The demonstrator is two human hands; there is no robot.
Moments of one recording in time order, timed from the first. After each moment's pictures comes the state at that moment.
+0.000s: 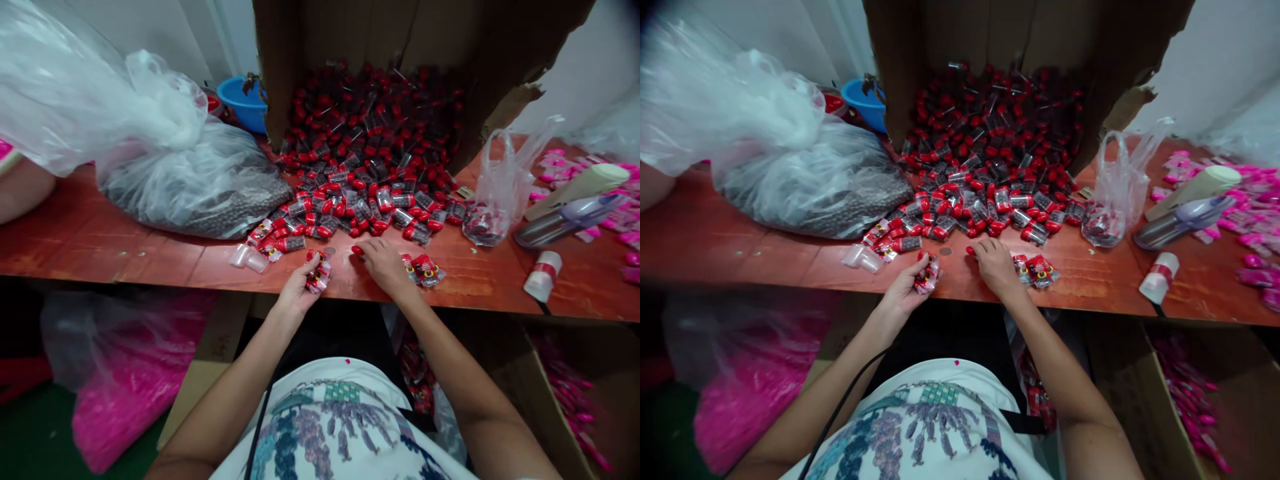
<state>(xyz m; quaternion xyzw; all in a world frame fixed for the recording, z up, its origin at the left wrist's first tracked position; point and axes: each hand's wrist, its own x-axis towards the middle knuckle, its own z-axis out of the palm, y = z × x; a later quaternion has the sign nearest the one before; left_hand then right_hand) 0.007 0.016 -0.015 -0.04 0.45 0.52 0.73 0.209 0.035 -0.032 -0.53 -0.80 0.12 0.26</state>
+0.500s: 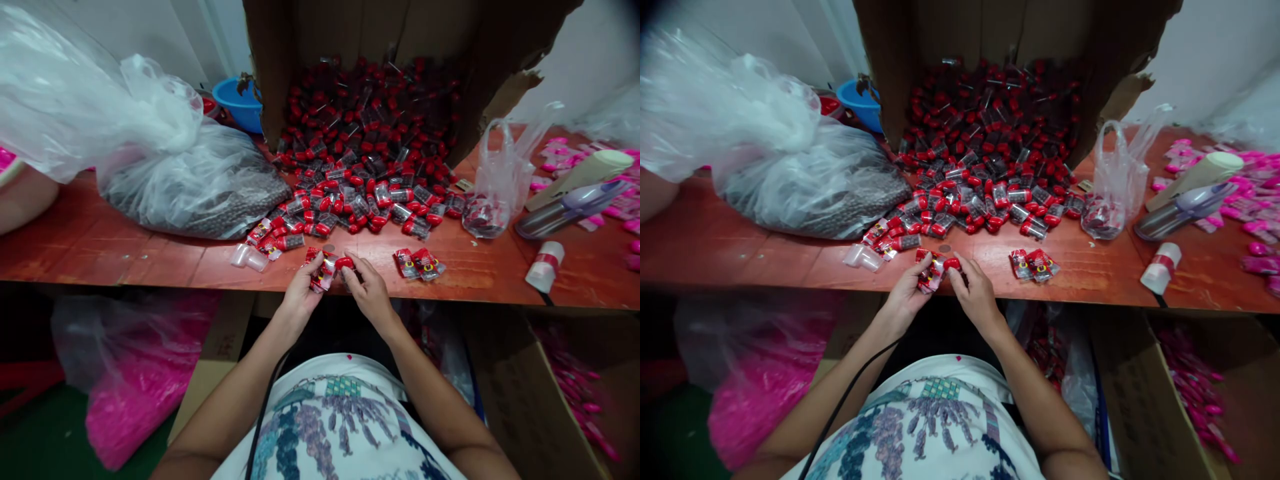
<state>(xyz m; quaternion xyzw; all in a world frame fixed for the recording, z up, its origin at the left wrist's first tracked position) 0.021 0.009 -0.014 0.00 0.42 0.53 0.74 0.157 -0.027 -0.030 -0.53 -0.64 0.32 0.46</state>
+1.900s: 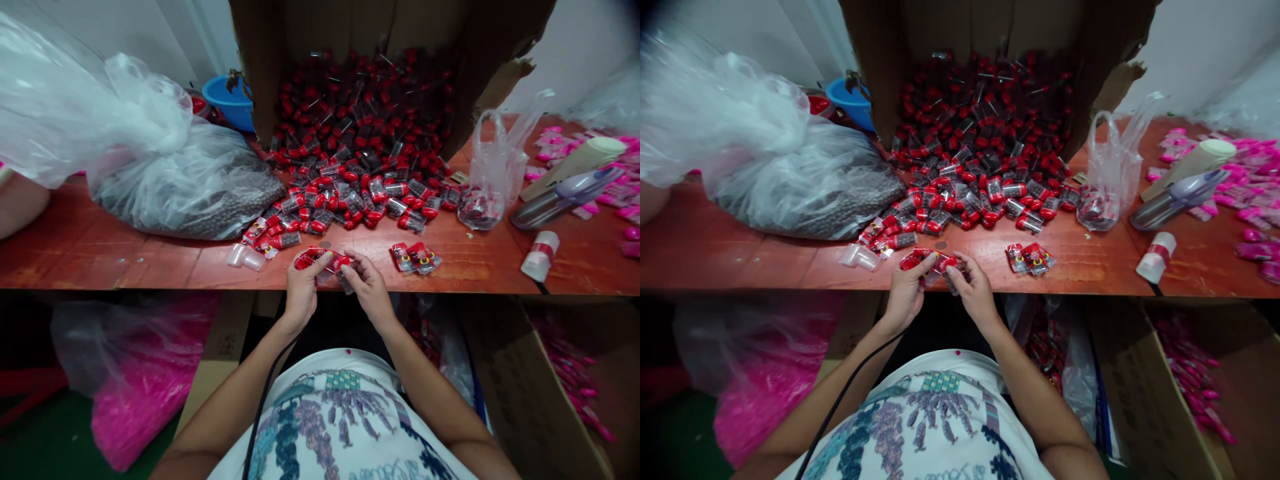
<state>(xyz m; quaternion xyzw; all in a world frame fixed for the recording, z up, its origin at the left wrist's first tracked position) 0.029 -0.007 -0.010 0.27 0.43 0.61 0.60 0.153 -0.035 -0.032 -0.49 -0.43 0.53 0.55</state>
